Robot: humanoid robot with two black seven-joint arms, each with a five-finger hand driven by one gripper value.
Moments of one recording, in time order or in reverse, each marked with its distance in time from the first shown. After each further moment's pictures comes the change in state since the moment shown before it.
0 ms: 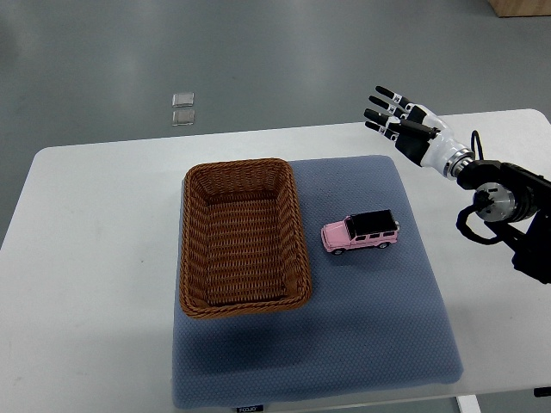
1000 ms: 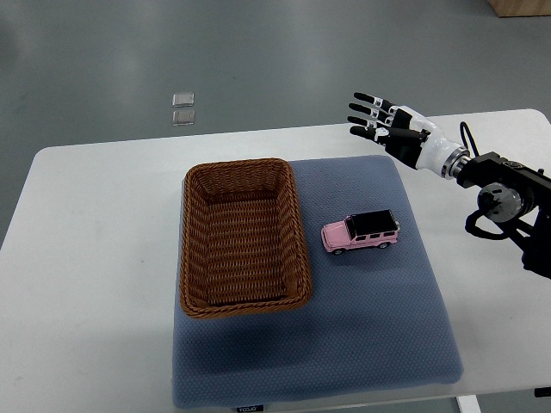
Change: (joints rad) left arm -0.002 0.000 -0.004 -0.001 0.000 0.006 -0.001; right arm 0.015 -0.034 -0.009 0.036 -0.203 0.128 0.001
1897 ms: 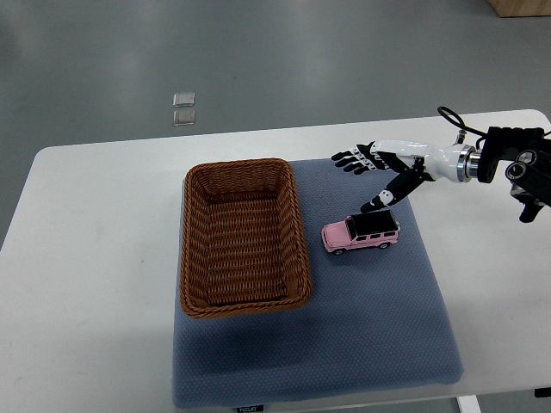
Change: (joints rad) left arm 0.000 0.000 0.000 0.000 0.000 0.000 0.000; right arm 0.034 -0.150 -0.006 0.179 -0.904 0.109 0.102
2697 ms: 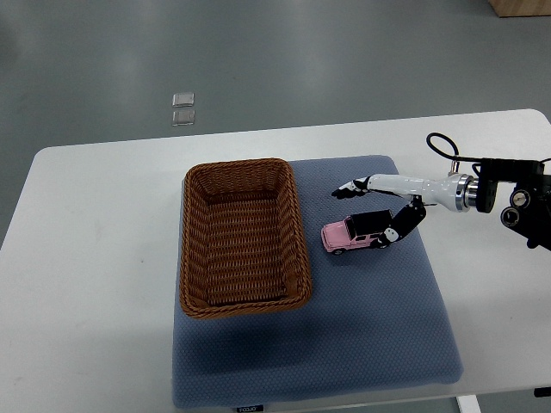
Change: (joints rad) left arm 0.000 0.000 0.000 0.000 0.000 0.000 0.000; right arm -0.067 -0.071 -0.121 0.178 -0.236 -0.230 0.055
